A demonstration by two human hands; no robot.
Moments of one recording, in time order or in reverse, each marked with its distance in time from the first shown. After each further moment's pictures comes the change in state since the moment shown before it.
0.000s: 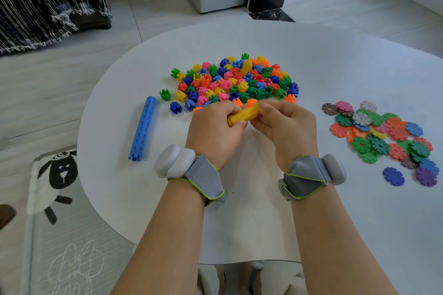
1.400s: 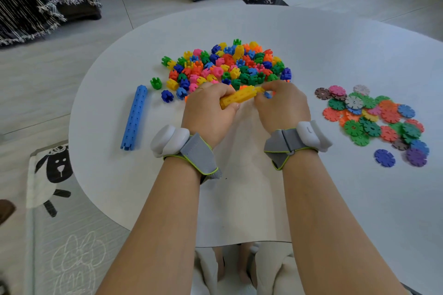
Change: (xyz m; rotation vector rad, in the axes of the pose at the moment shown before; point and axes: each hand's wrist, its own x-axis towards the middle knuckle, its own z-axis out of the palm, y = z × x) left_hand 0.012 -0.003 0.008 0.047 0.005 0.009; right_hand 0.034 0.007 -0.004 -1.077 0.167 -0.218
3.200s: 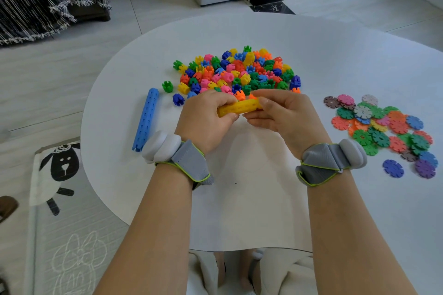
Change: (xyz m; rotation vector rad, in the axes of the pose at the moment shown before) left_hand -0.007 -0.017 -0.019 -0.026 -0.014 0.051; right_hand -0.022 -0.003 -0.022 0.848 -0.463 -0.023
